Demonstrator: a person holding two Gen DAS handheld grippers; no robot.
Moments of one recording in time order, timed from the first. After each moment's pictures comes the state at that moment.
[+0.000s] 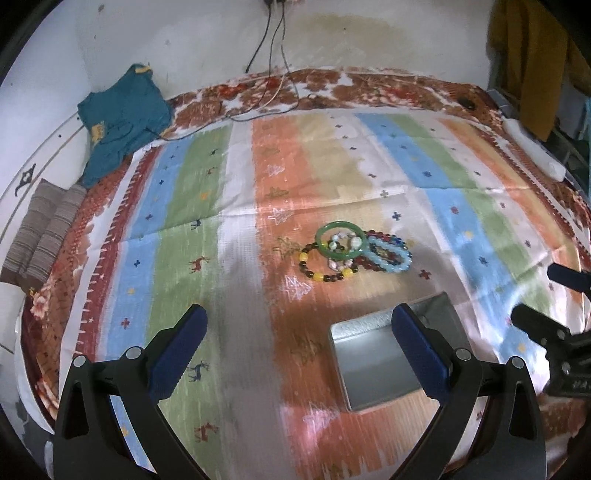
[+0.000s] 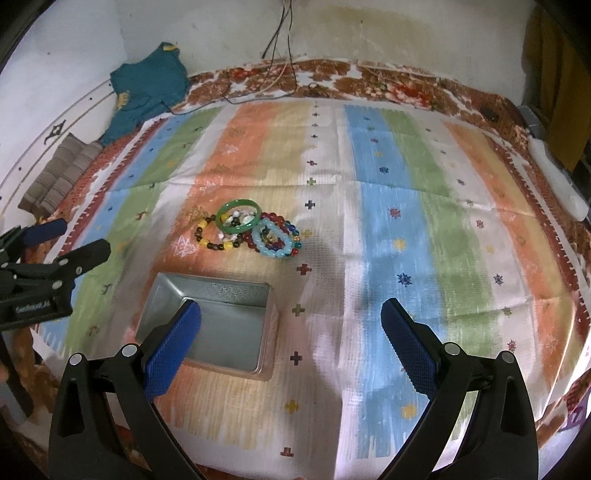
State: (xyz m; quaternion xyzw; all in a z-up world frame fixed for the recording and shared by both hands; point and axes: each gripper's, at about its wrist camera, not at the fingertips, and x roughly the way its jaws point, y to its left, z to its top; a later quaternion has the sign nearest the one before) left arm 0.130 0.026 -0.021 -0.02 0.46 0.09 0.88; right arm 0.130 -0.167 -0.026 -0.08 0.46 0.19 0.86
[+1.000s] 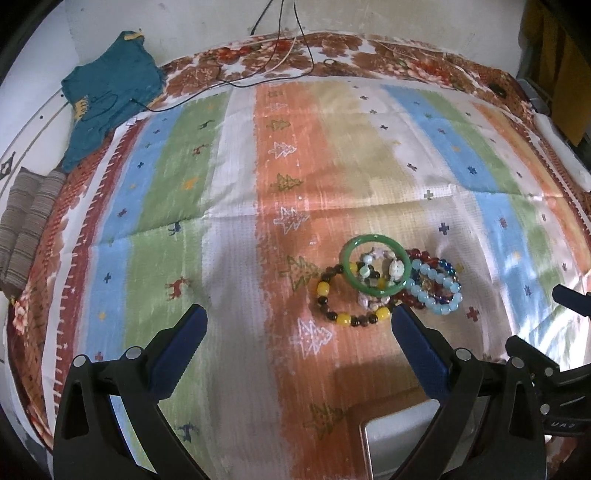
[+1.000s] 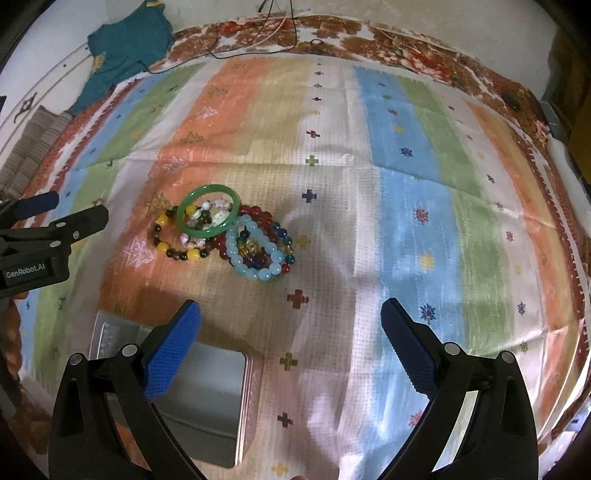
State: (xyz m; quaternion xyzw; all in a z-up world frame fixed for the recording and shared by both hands) left arm 0.228 0.062 -0.074 -0.04 0.51 0.10 0.85; right arm 0.214 -0.123 -0.081 -0.12 0.53 0.17 0.82
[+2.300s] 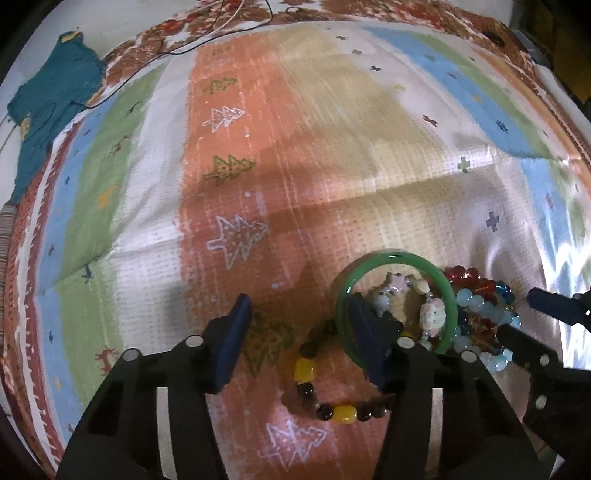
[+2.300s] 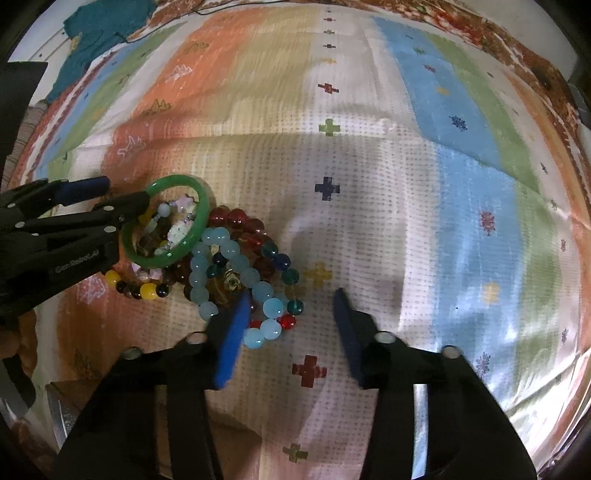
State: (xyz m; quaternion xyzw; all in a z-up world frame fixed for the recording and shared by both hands) left arm 0.322 0.055 -0.165 0.00 0.58 0.05 0.82; right arm 0.282 -0.092 -0.156 -0.12 0.59 0.17 0.78
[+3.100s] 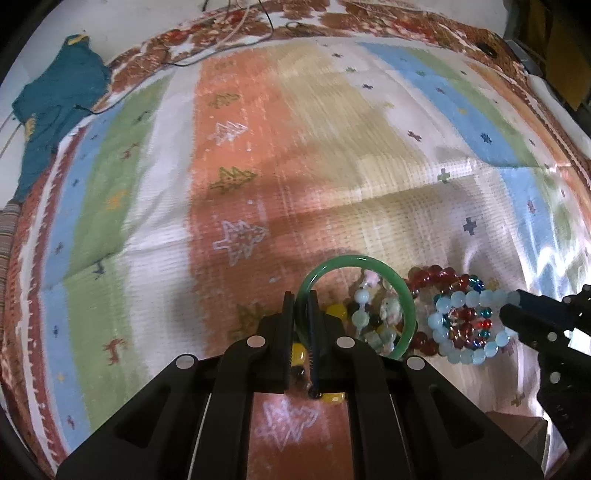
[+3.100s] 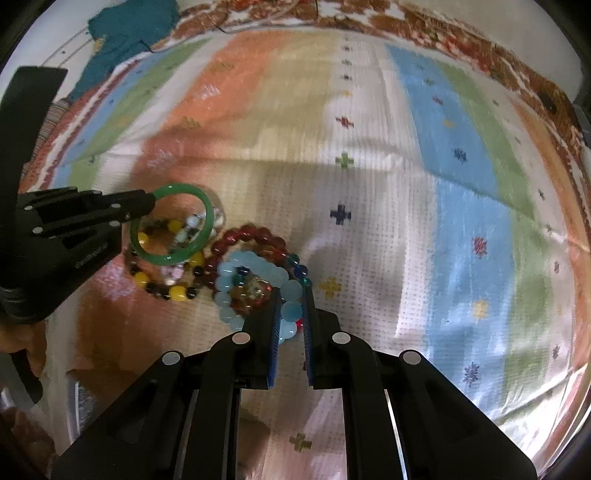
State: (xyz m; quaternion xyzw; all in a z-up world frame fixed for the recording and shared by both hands) left arm 0.305 0.052 -0.141 -0.01 0.56 0.05 0.83; right arm 0.265 -0.090 -0.125 -0.13 0.55 0.20 0.80
